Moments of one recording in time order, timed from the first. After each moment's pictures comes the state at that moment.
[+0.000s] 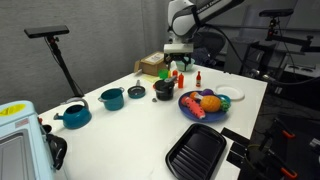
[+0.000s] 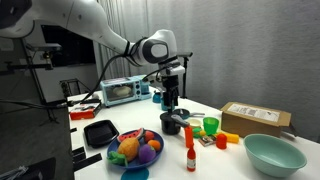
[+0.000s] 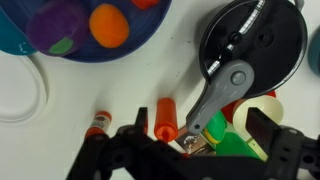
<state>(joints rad) 0.04 0.59 -0.05 -1.46 -0.09 2.10 1.03</state>
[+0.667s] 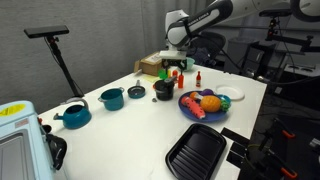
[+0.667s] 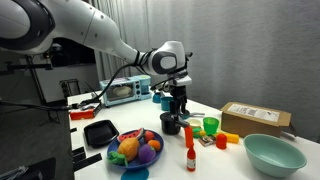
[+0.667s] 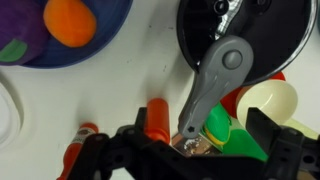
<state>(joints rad) 0.05 0.75 -0.09 -1.31 -0.04 2.11 1.11</state>
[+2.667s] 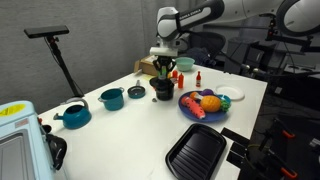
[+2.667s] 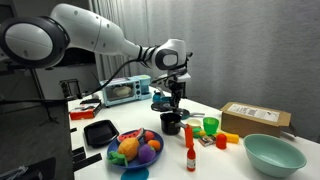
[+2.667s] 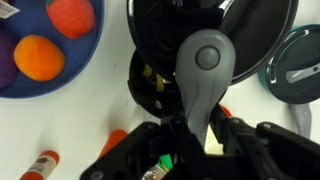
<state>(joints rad) 0.04 0.87 -0.03 -1.05 0.07 1.96 1.04</state>
